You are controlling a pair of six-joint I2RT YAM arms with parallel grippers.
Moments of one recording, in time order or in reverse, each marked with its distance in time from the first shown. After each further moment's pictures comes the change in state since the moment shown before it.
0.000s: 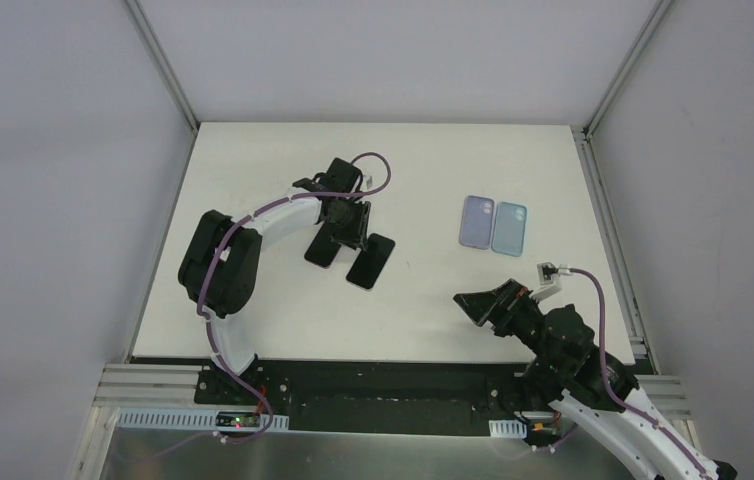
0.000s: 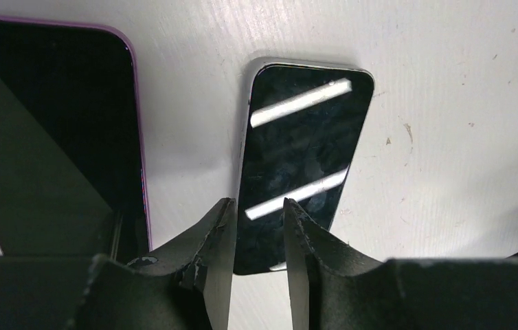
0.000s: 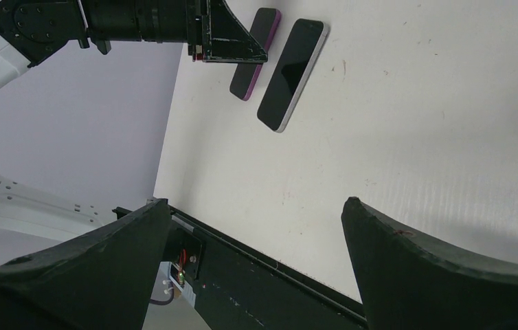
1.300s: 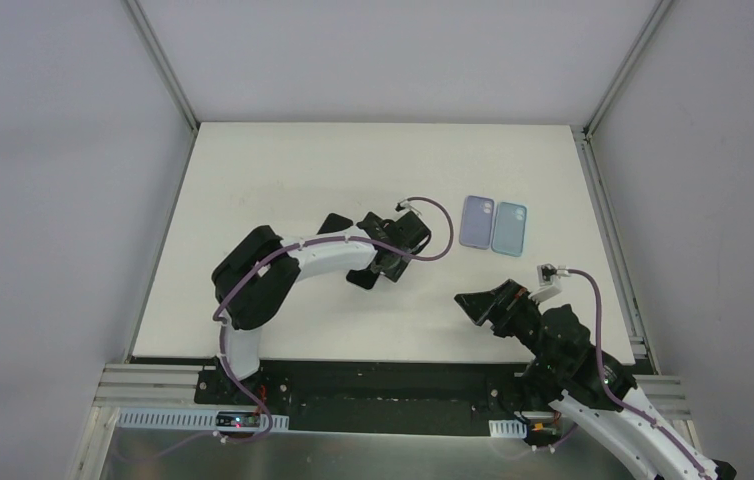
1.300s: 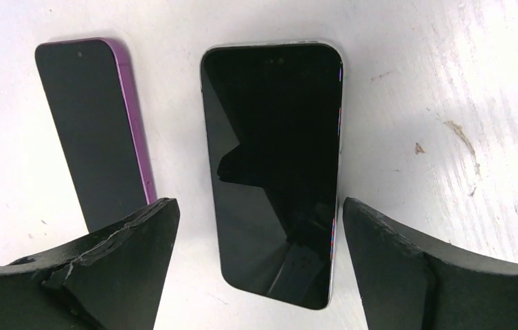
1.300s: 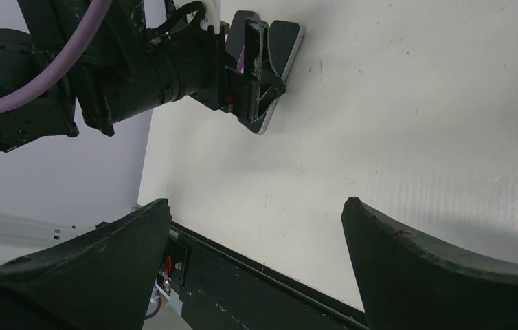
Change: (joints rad) left arm -0.409 0.066 -0.008 0.011 -0.756 0.090; right arm 0.000 0.000 -0.014 -0.026 0.035 0.000
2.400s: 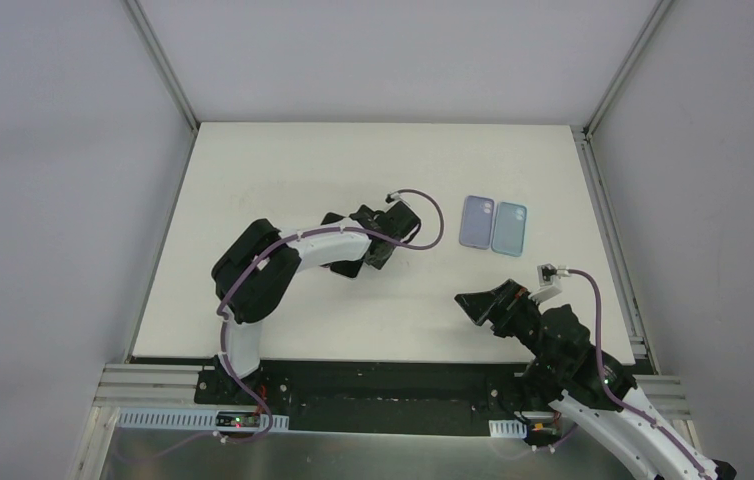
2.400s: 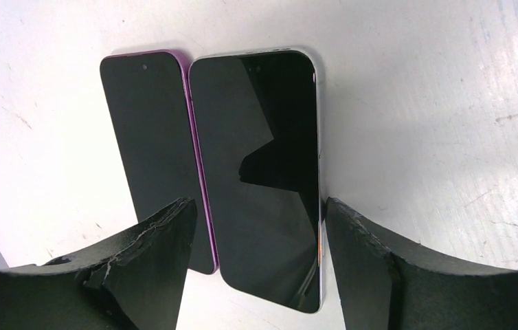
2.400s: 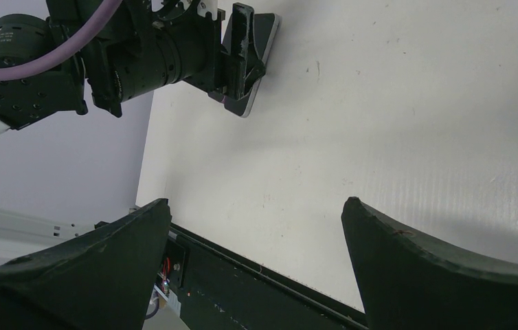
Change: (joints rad) left arm 0.077 0.029 0.008 0.013 -0.084 0.096; right arm 0.000 0.000 0.000 -0.004 0.006 0.000
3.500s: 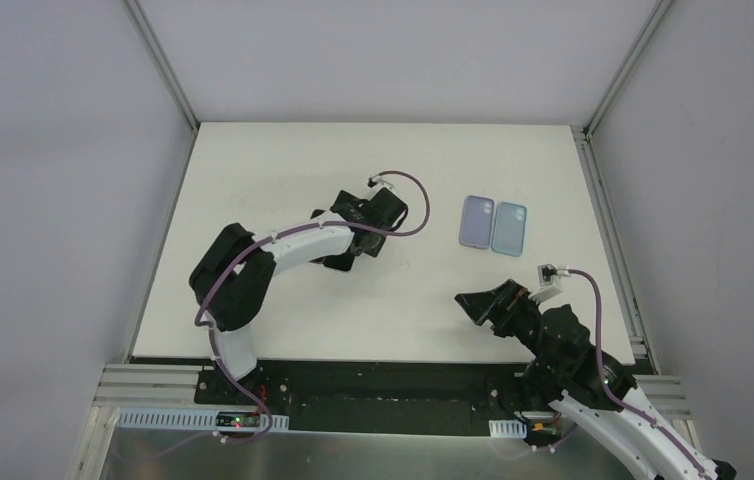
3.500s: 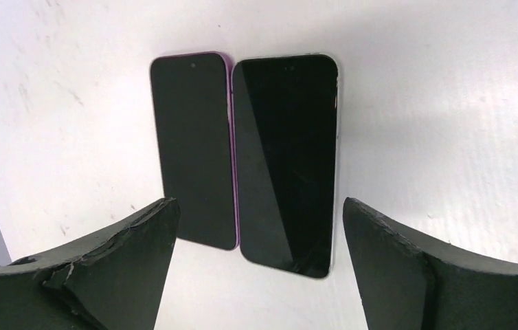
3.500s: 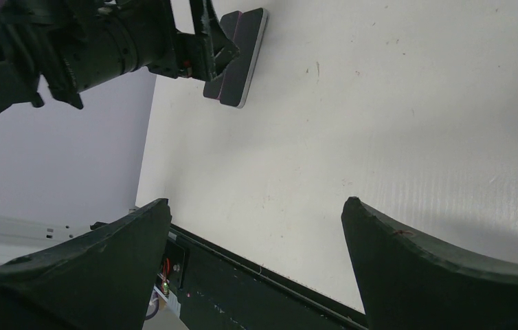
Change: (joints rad) left arm 0.060 -0.087 -0.019 -0.008 -0.038 -0.055; right arm 0.000 0.000 0.000 0.001 0.003 0.000
